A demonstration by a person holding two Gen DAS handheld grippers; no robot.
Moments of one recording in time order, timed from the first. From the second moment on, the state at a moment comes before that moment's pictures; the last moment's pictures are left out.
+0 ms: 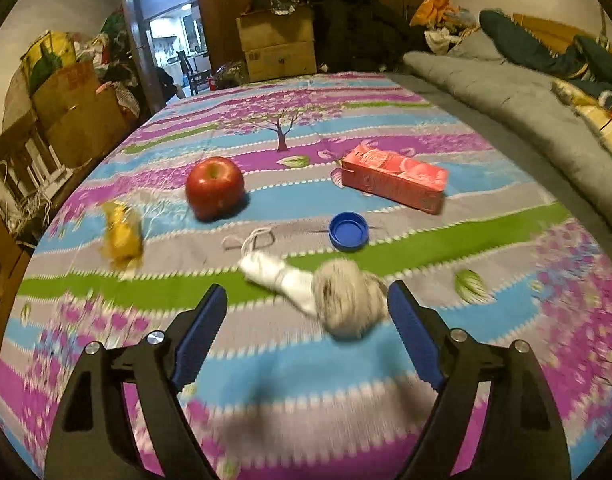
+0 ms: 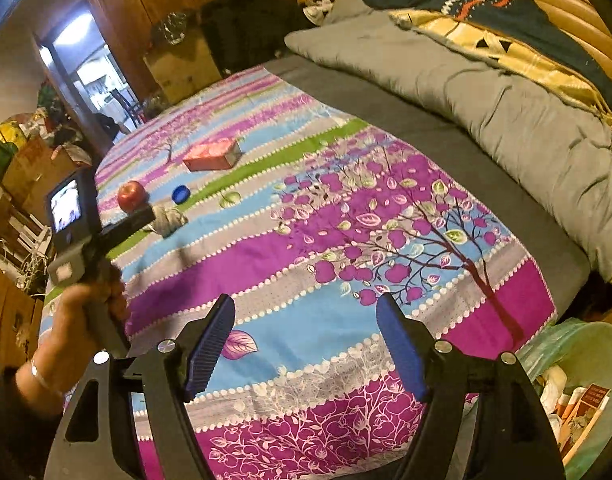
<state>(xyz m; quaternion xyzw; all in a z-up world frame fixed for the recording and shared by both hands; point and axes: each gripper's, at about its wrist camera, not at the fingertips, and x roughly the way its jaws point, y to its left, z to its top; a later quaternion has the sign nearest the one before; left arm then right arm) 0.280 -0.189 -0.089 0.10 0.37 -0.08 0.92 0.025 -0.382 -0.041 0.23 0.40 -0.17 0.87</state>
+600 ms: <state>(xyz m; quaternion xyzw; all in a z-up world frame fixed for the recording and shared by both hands) 0.201 -0.042 -0.070 0.04 0.39 -0.12 0.91 0.198 -0.278 -0.062 0.07 0.42 0.04 0.90</state>
